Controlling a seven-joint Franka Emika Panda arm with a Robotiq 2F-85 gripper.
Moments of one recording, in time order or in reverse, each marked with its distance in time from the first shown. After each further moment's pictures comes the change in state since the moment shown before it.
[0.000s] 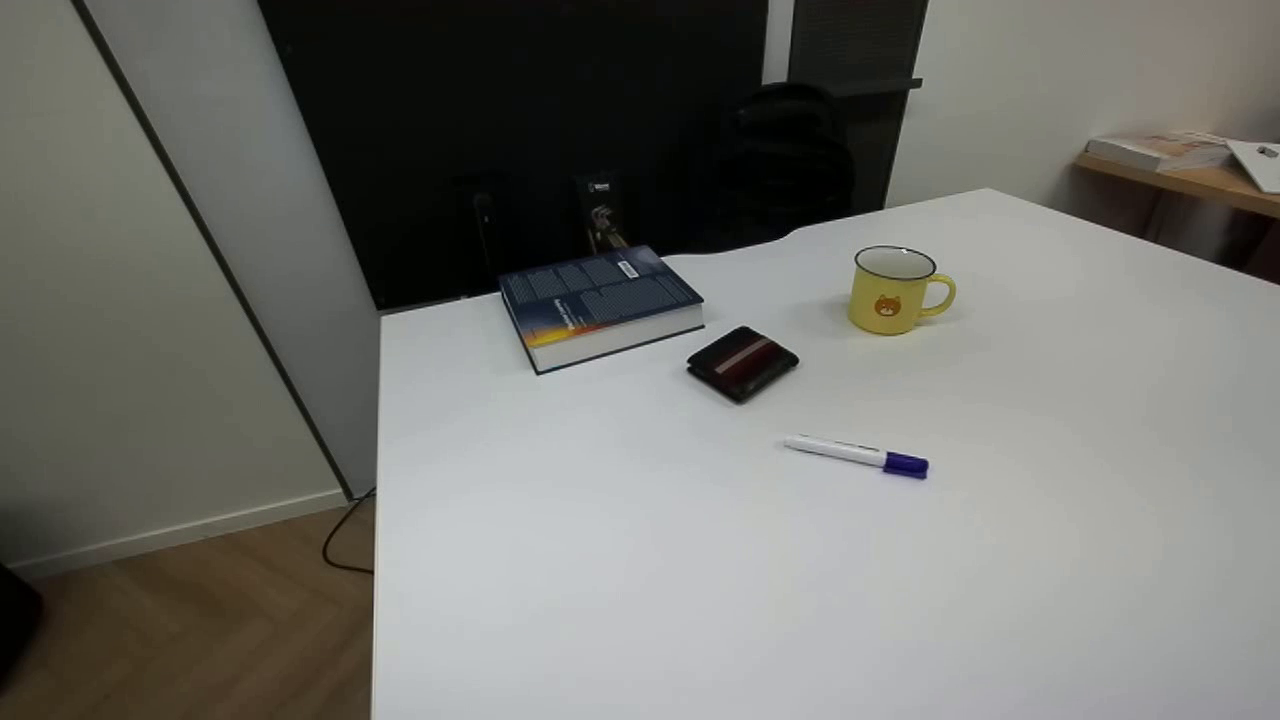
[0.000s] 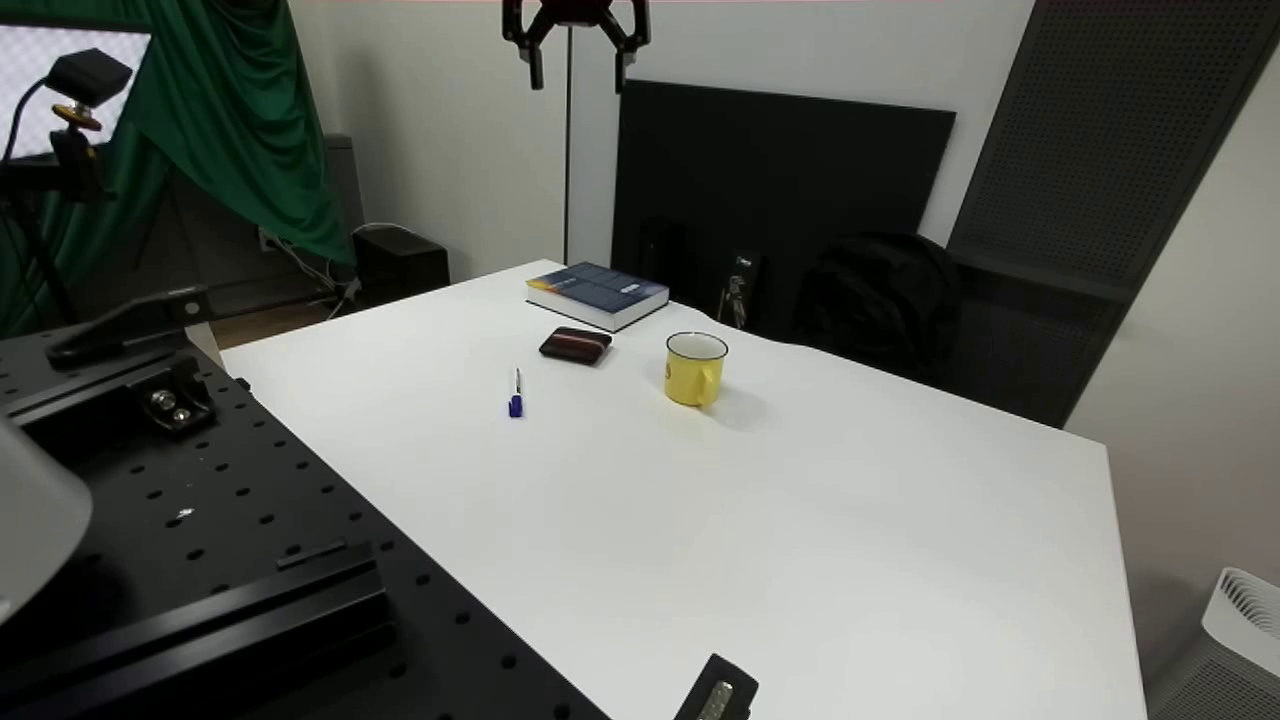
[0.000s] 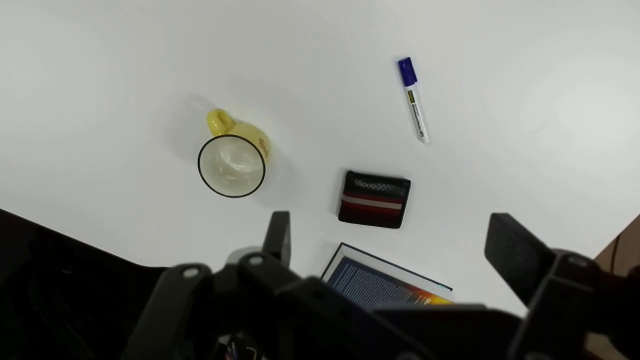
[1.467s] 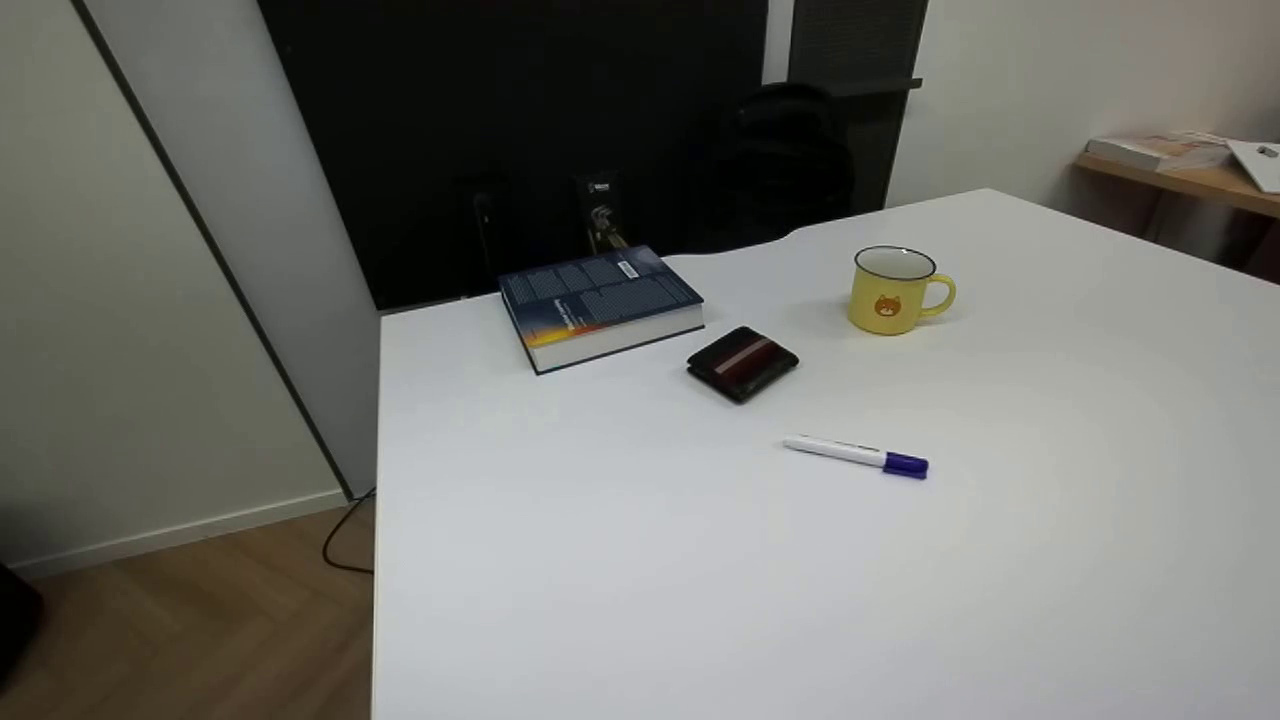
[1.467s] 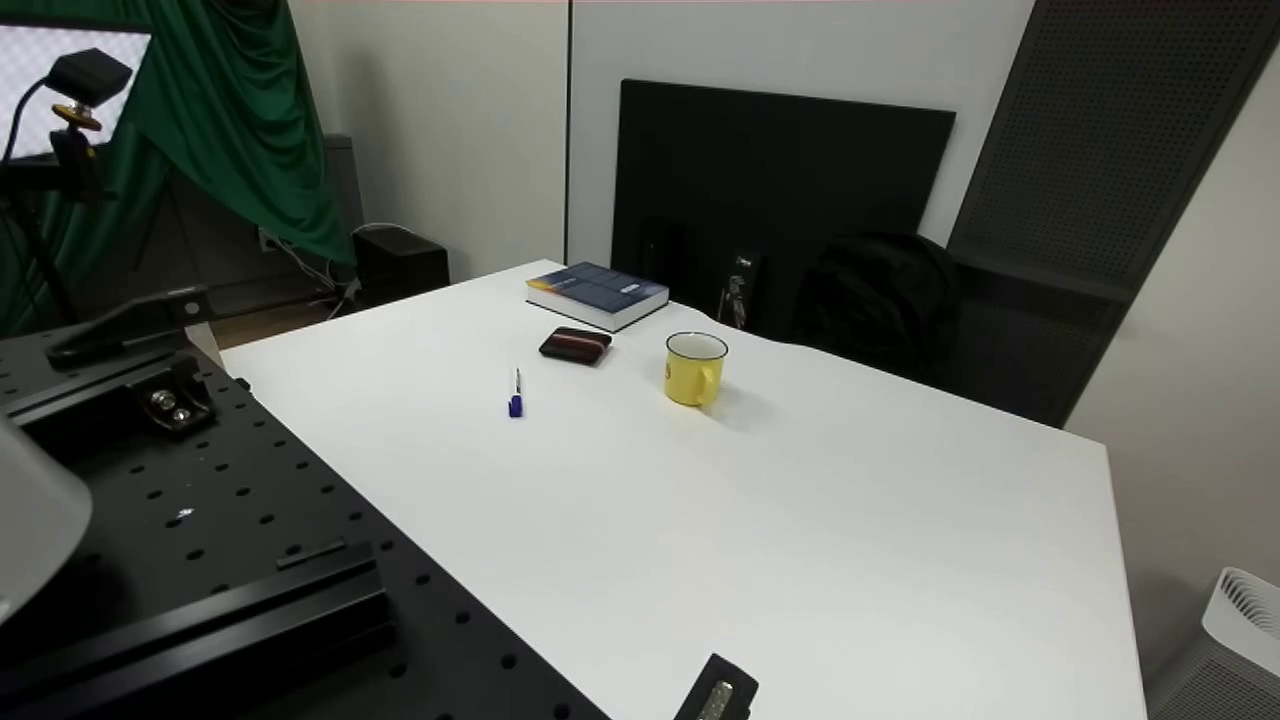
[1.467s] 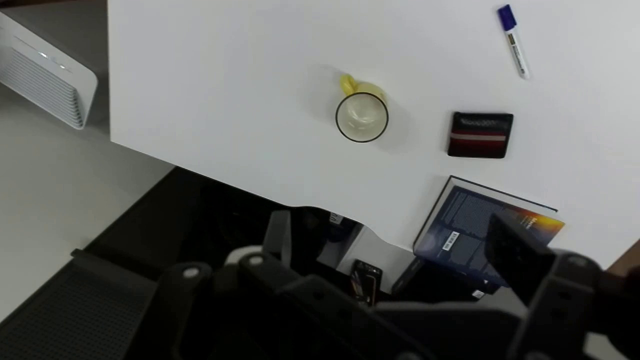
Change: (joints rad) arm -0.074 -0.260 -0.042 0.083 -0.130 -0.205 0.110
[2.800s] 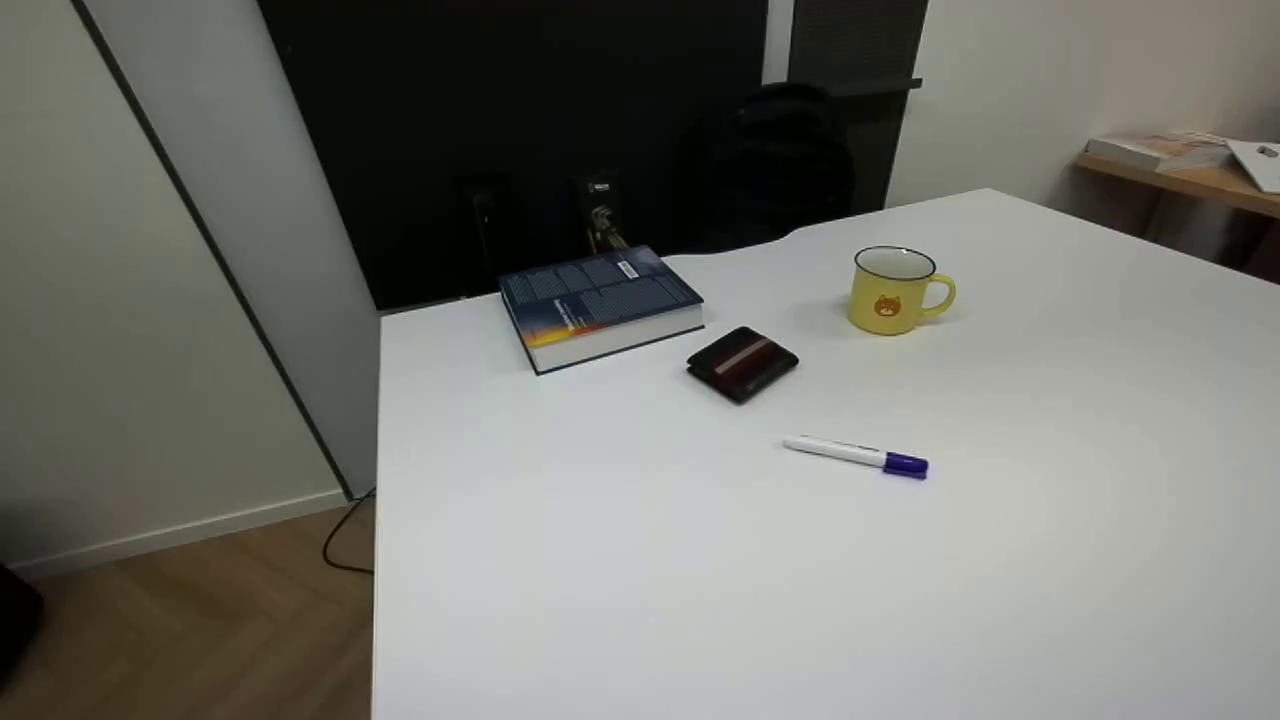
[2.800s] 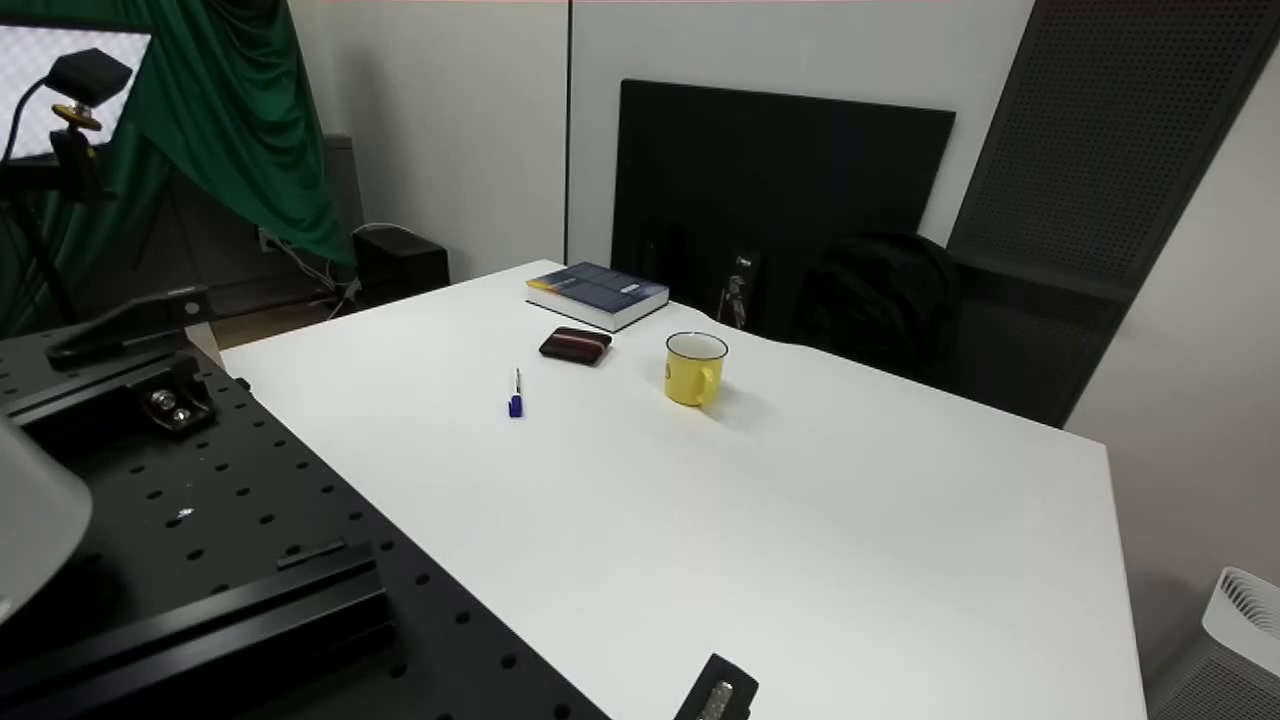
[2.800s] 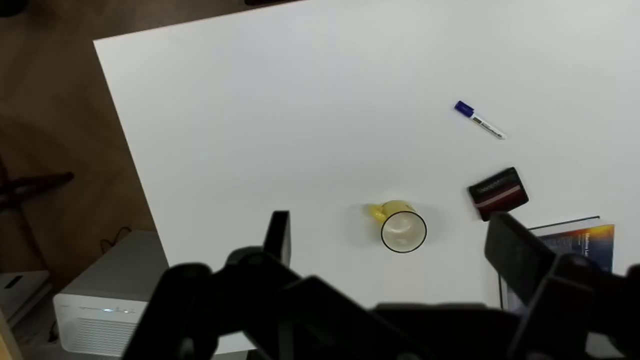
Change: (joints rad) arm -0.127 -0.213 -0.127 0.001 0.160 -0.480 0.139
